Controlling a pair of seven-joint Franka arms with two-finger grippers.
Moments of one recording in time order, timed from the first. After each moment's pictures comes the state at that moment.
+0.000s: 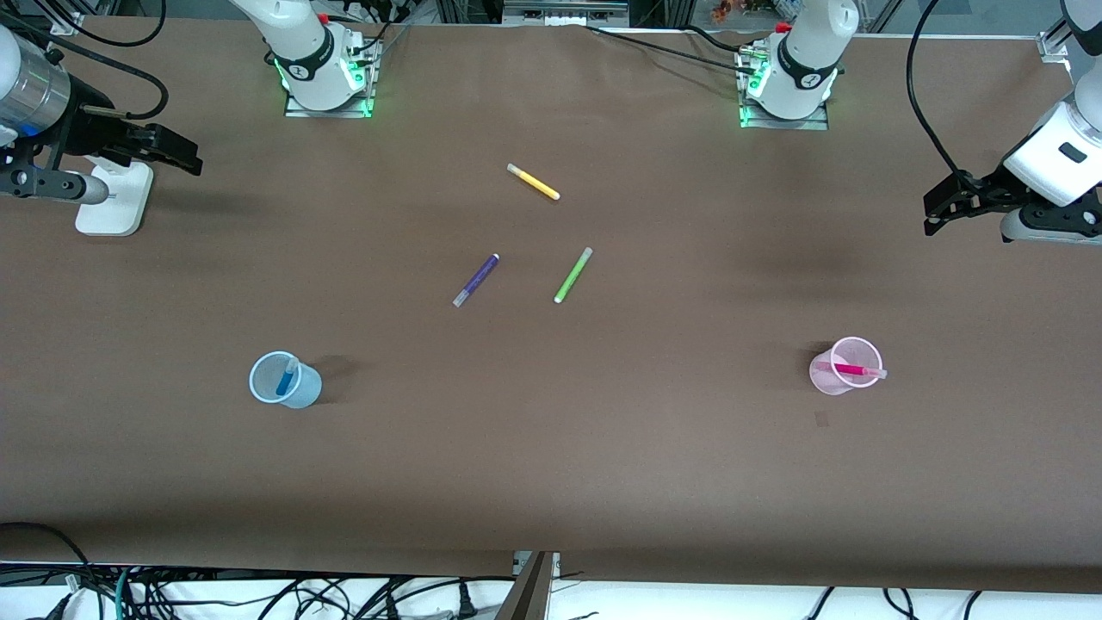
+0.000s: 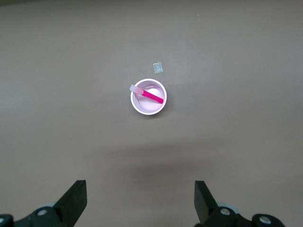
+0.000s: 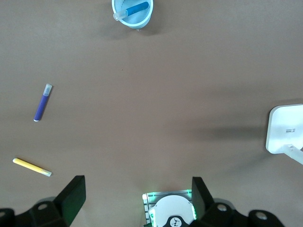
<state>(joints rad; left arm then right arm) 0.01 -0.07 -0.02 -1.78 0.05 1.75 0.08 0.00 -0.05 0.07 -1.66 0.02 1.41 0.19</state>
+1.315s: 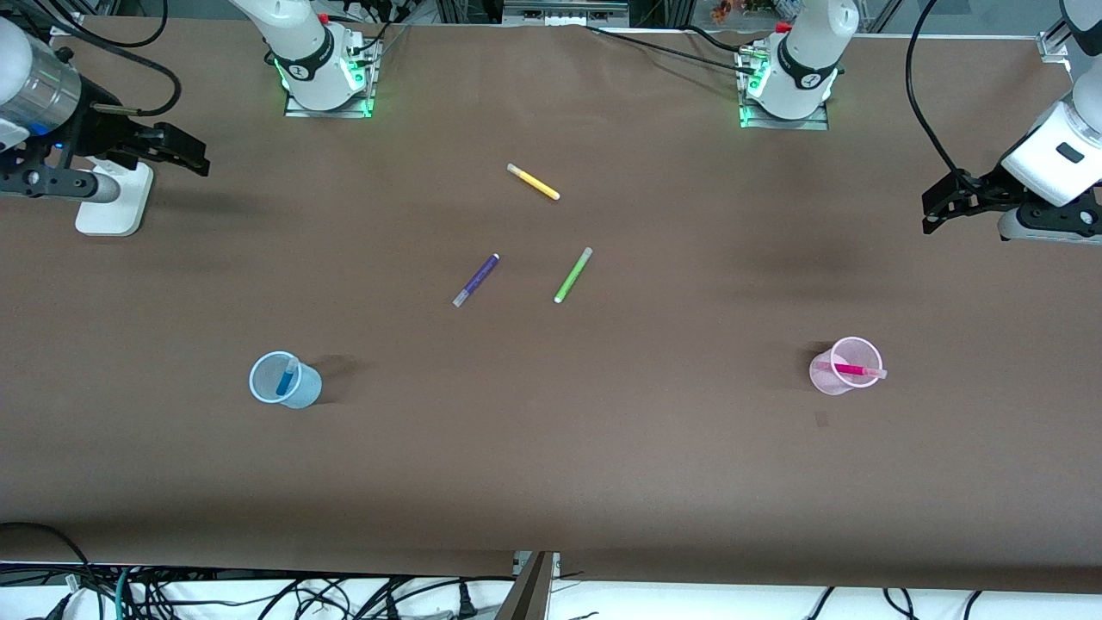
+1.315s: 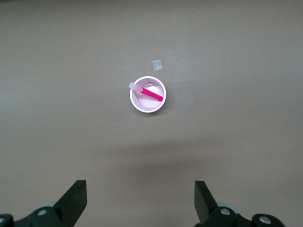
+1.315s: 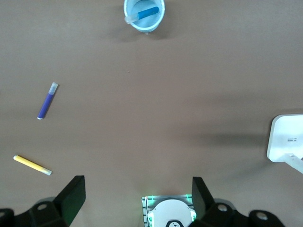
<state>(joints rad) 0.01 -0.07 -0.02 -1.78 0.05 1.74 0.08 0.02 -0.05 0.08 -1.66 0.02 1.43 0.17</state>
